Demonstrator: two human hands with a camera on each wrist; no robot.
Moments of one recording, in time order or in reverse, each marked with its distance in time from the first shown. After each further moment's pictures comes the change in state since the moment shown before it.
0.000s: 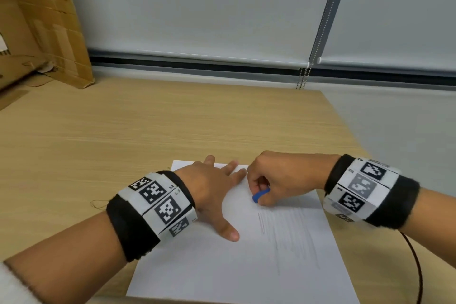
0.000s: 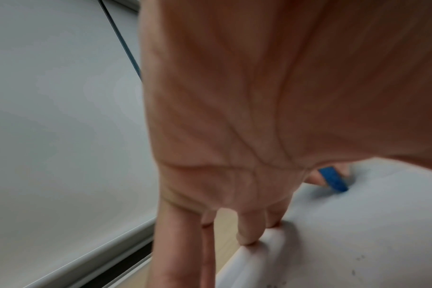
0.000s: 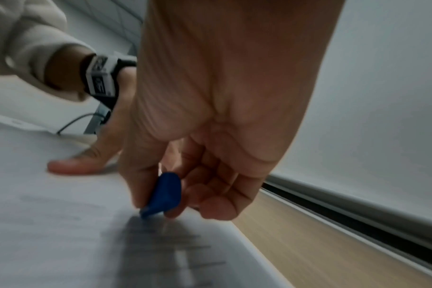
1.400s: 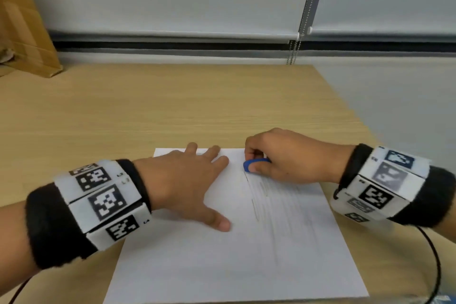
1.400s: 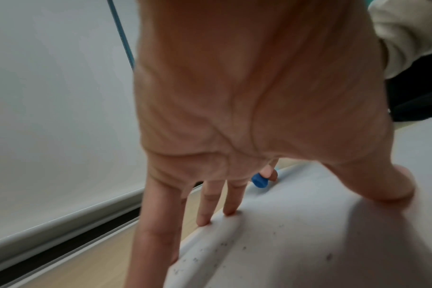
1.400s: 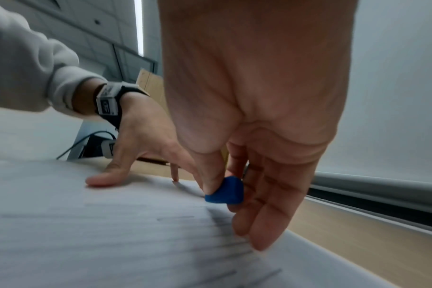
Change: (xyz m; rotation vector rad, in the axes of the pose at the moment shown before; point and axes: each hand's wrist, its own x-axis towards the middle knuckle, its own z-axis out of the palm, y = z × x) left_hand -0.006 -0.008 0.009 0.077 0.071 0.041; right_hand -0.014 0.006 0.017 0.025 0.258 0.156
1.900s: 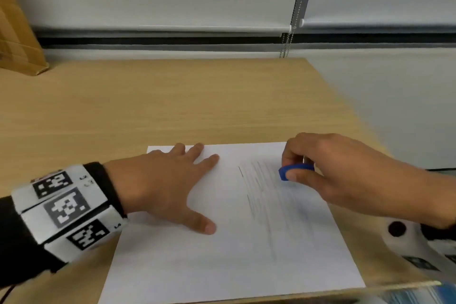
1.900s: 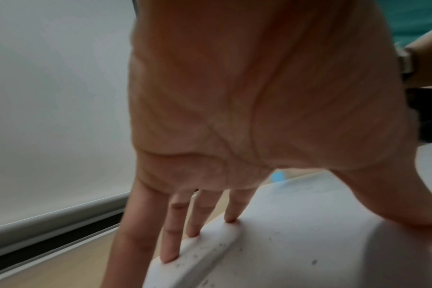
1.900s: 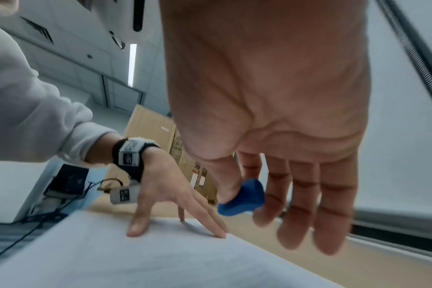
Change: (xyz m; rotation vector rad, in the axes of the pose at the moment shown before) left_hand -0.012 -0.007 0.005 0.026 -0.076 -0.035; right_hand -0.083 -0.011 -0.014 0.002 0.131 0.184
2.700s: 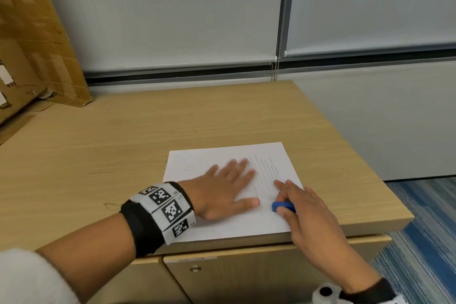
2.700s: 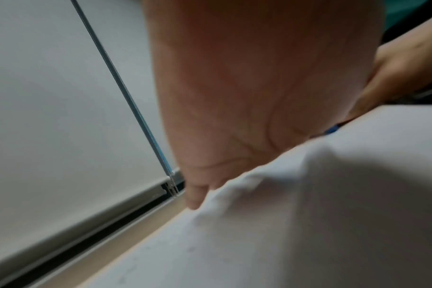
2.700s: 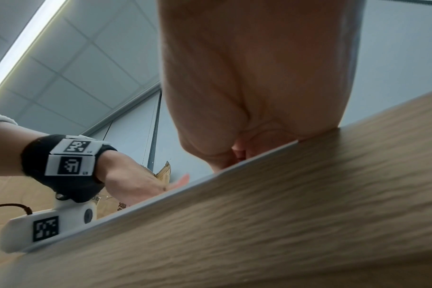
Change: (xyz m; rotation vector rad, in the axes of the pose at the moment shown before) left_hand -0.019 0.069 0.021 -0.068 0.102 0.205; right_hand -0.087 -0.033 0.099 0.254 0.269 0.226
